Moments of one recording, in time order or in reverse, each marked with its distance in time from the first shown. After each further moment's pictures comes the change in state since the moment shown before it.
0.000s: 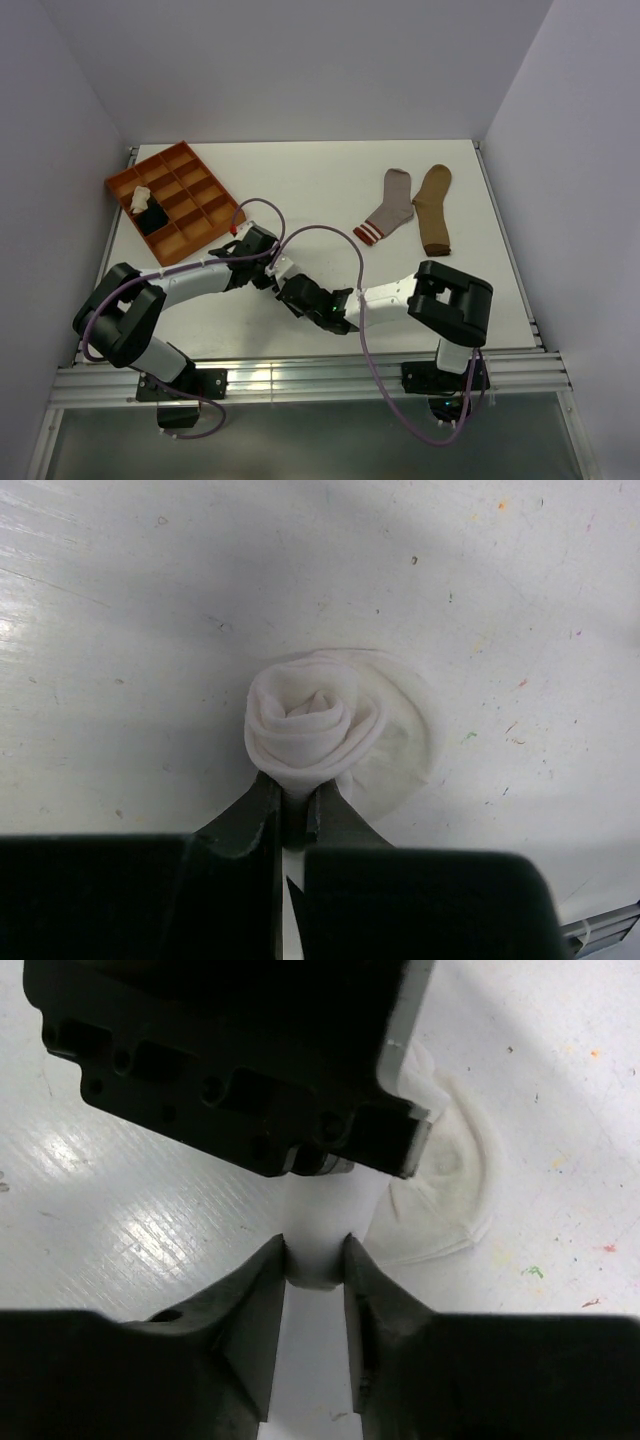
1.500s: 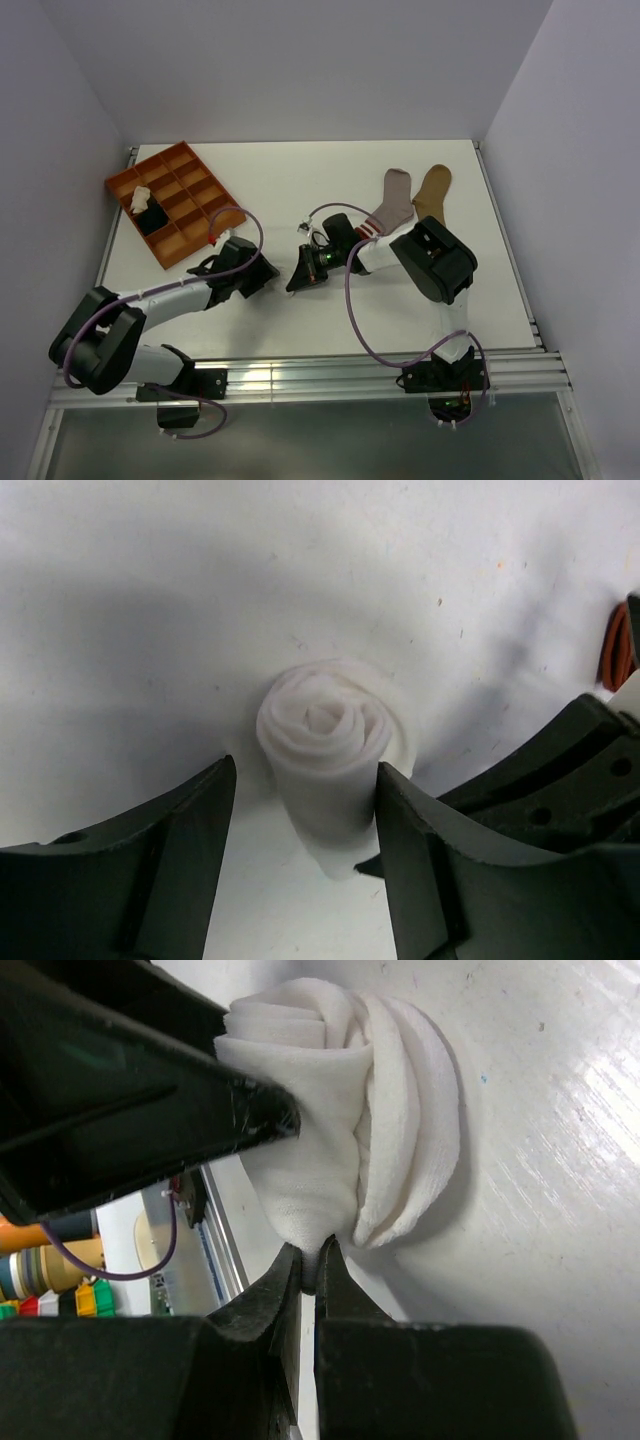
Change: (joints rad) left arm 0.079 -0.173 -0.209 0.167 -0.006 -0.040; right arm -0.536 0.249 0.129 0.061 -1.254 0.485
